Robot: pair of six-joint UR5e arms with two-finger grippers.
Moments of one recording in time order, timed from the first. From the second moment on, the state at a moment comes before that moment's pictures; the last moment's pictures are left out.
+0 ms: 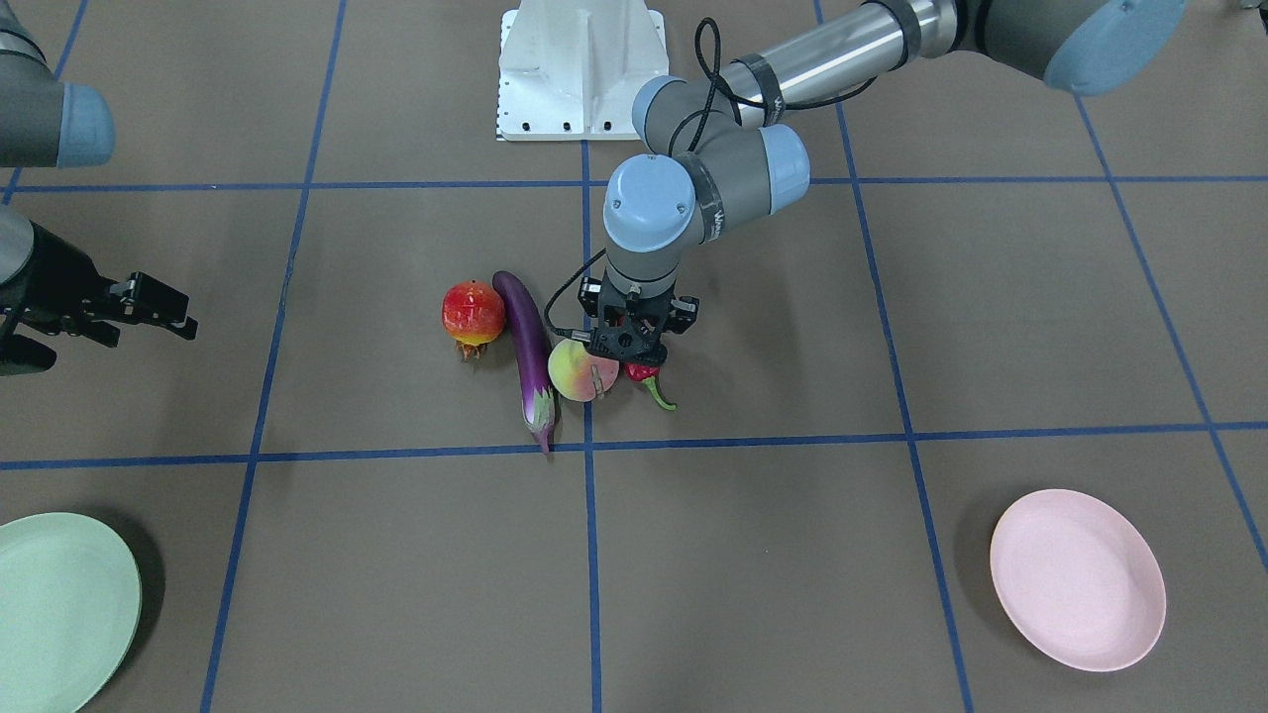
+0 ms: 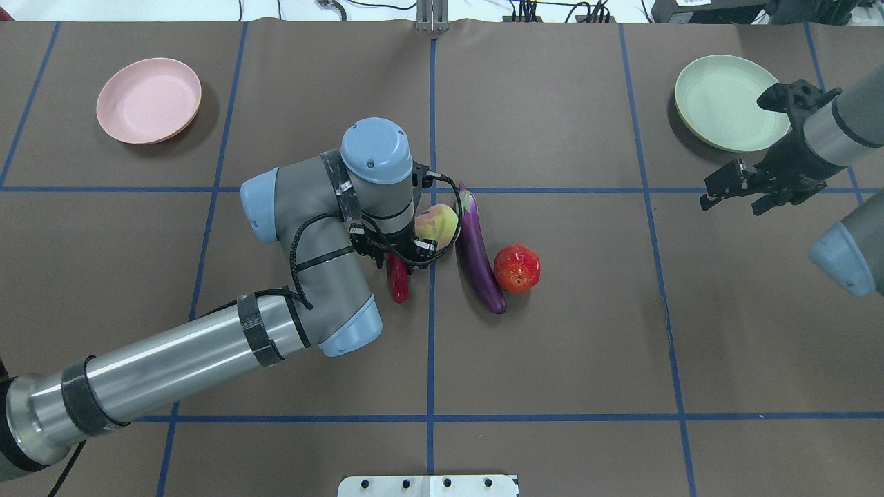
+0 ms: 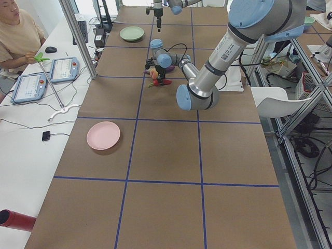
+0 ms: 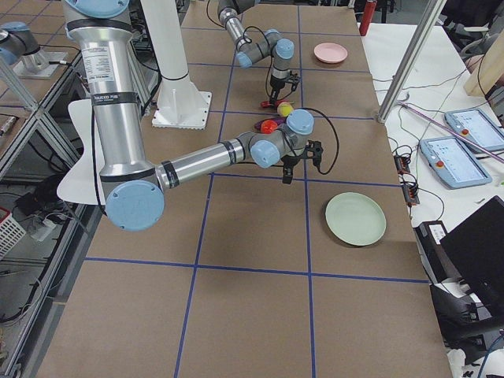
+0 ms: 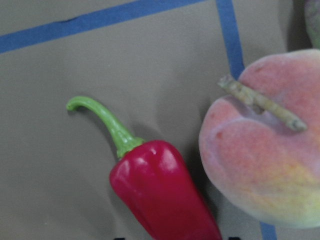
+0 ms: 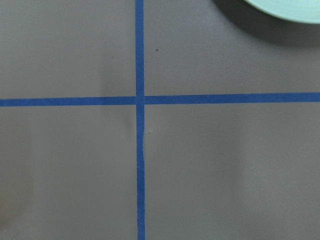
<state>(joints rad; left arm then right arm) -0.55 -2.44 -1.33 -1.63 -2.04 -0.91 1.05 -1.42 1.75 -1.32 2.38 0.77</state>
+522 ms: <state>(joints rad) -0.62 -2.43 -1.39 -1.62 -2.05 -0.91 0.97 -1.31 1.75 -1.32 2.33 0.98</state>
